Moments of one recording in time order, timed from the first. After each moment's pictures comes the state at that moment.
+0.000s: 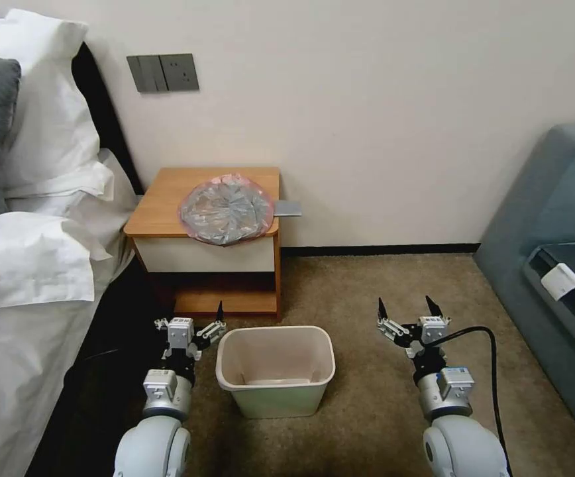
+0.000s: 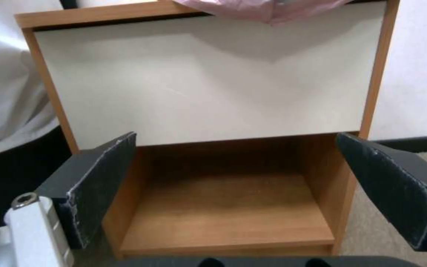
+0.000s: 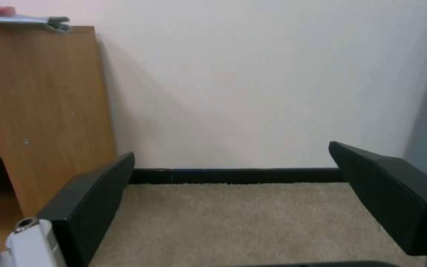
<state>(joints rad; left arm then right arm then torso) 1.55 -1.50 -0.55 -2.00 0.00 0.00 0.00 -1.55 1.50 0.55 2.00 0.00 0.00 0.00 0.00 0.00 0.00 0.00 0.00</state>
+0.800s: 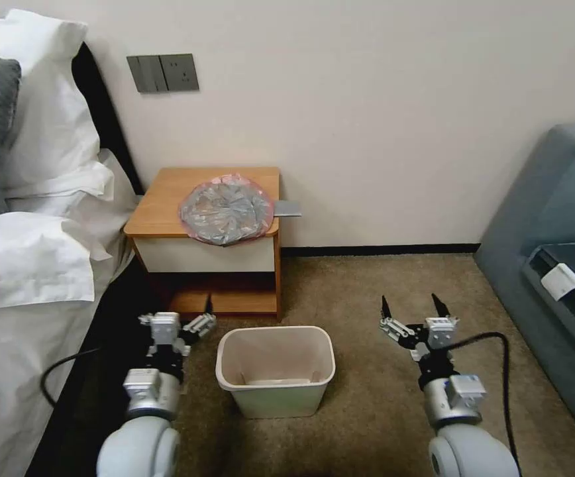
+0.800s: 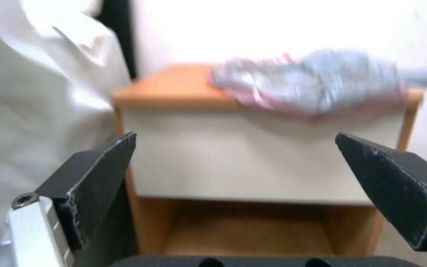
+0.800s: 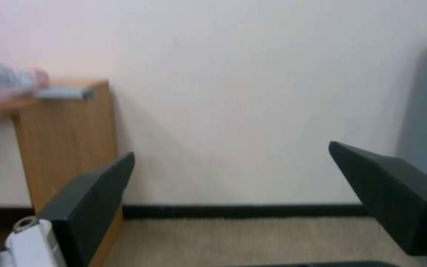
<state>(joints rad) 1.63 -1.50 -0.64 -2.24 -0.10 0.07 -0.04 -1.71 1.53 0.54 2.25 -0.04 0.02 0.02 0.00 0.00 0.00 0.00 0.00</state>
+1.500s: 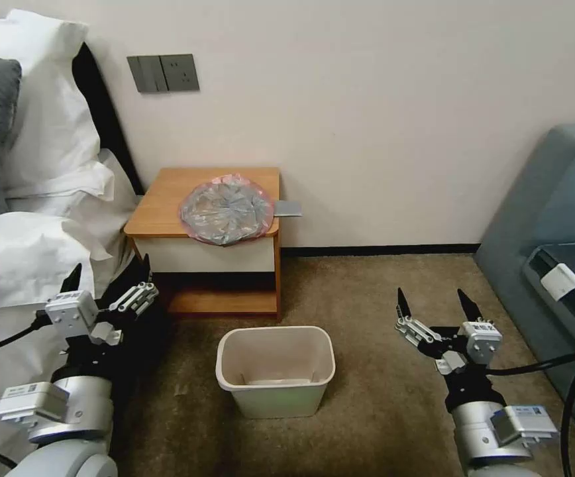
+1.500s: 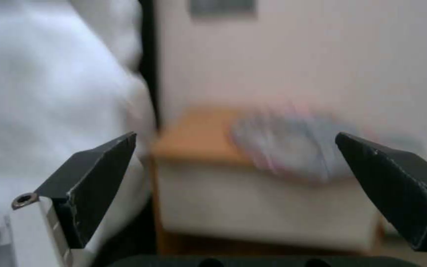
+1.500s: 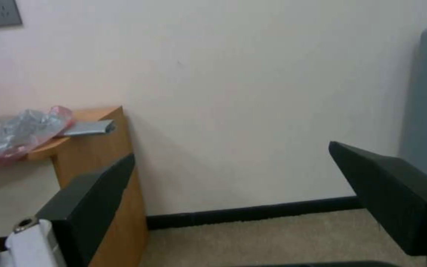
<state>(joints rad) 1.77 -1.41 -0.72 -2.46 -0.25 0.20 -0.06 -1.81 1.49 0.52 2.41 0.09 -0.06 0.07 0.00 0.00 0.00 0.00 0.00</state>
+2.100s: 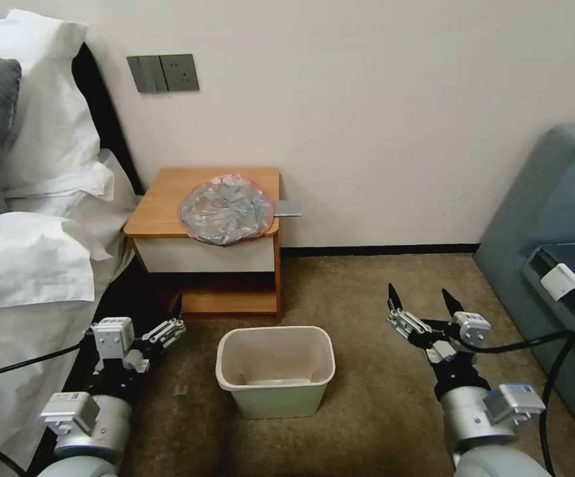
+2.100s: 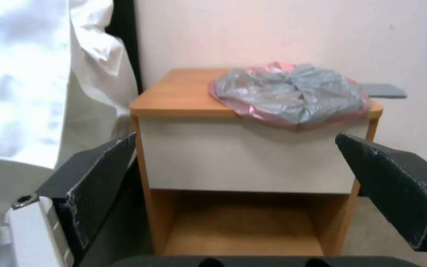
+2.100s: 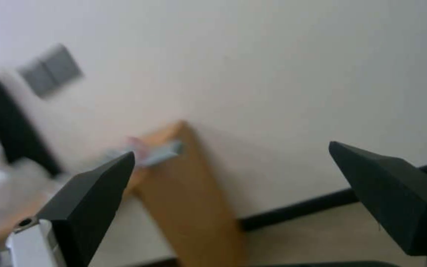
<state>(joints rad) 1.84 -1.41 -0.70 -2.46 -0.23 0.14 -0.06 -1.58 1.38 0.47 2.33 0.55 -0.17 0.10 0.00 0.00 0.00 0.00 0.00</state>
